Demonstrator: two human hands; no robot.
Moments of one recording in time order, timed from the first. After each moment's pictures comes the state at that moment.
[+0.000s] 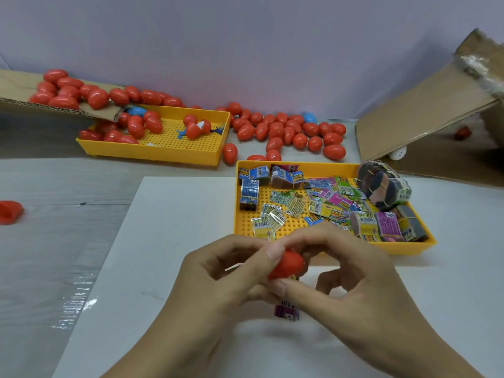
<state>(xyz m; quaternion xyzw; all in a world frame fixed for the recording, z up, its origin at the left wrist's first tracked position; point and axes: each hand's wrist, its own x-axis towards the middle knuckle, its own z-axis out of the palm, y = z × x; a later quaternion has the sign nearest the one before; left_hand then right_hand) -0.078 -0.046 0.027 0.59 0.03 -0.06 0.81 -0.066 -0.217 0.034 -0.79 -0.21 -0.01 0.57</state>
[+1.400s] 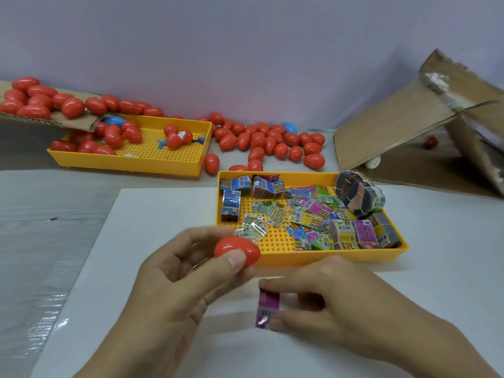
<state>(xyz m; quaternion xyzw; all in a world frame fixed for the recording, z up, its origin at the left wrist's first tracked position) -0.070 -0.035 0.028 0.54 0.04 -0.01 0.84 -0.043 -0.243 0.039 -0.92 -0.29 0.14 0.22</state>
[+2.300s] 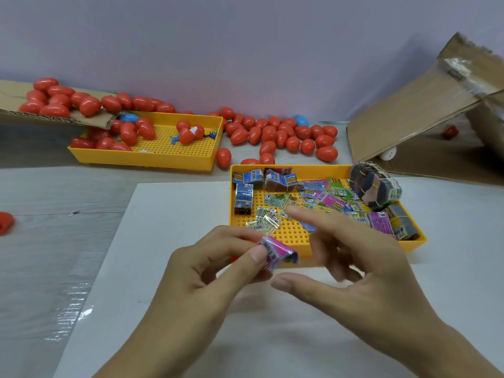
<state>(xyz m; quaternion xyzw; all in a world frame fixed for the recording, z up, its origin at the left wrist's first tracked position) -0.075 -0.037 0.028 0.68 -0.06 0.01 0.73 -0.057 -0.229 0.035 -0.82 -0.26 -0.11 0.49</state>
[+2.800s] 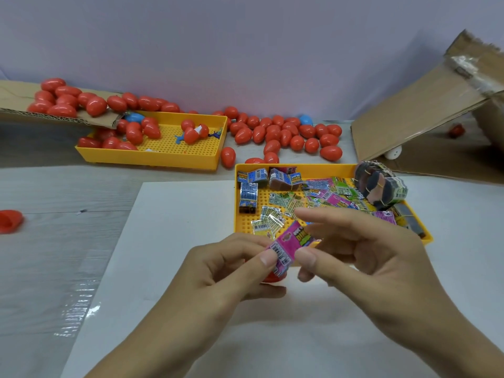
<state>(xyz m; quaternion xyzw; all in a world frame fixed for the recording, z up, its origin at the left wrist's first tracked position) -0.075 -0.038 0.036 0.63 -0.02 -0.10 0.77 -0.055 -0.227 0.040 -0.74 -0.22 -0.03 0.63</state>
